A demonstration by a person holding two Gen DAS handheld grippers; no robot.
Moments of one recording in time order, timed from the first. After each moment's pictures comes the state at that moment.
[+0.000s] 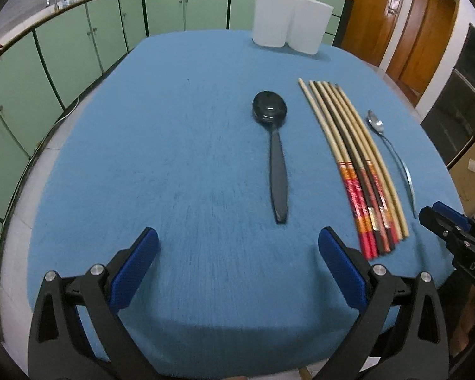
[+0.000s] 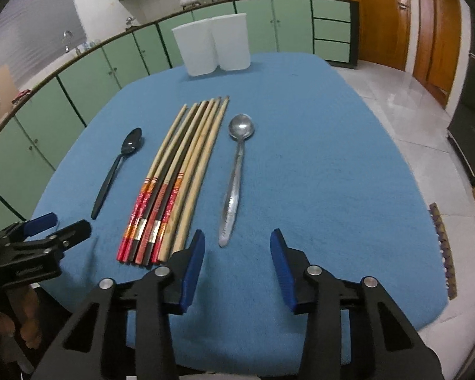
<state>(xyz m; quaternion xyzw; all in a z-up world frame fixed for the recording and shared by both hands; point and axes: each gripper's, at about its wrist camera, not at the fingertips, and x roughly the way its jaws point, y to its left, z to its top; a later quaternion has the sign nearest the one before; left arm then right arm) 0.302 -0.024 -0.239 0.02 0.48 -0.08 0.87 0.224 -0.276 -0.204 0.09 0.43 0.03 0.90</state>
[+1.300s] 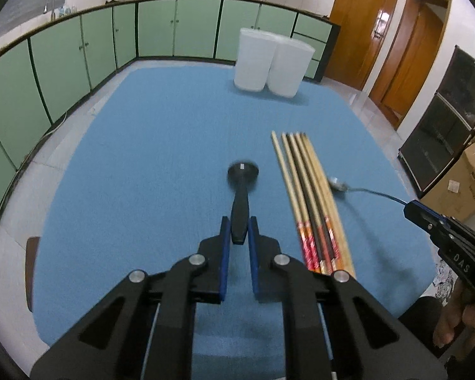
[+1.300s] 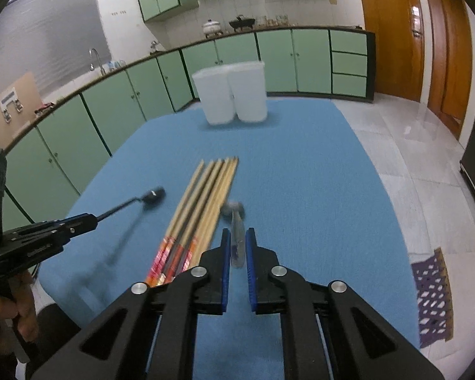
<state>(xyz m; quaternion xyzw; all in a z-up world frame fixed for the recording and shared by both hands) 0.299 -0.030 -0.165 -0.02 0.43 -0.12 0.90 0.243 -0.293 -0.145 0.08 0.36 0.07 0.93</state>
